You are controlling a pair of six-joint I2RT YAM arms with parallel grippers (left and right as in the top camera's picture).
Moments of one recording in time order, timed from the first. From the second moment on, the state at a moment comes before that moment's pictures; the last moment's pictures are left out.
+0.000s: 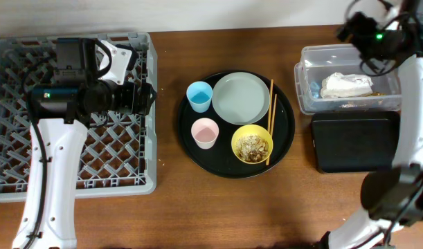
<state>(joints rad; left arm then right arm) -0.03 1.53 1.62 -1.07 0.29 0.18 -0.20 1.86 2.04 -1.12 -0.32 0.40</state>
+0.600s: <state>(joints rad) -0.03 1.53 1.62 -1.07 0.29 0.18 0.28 1.84 1.81 -1.25 -0.17 0.38</state>
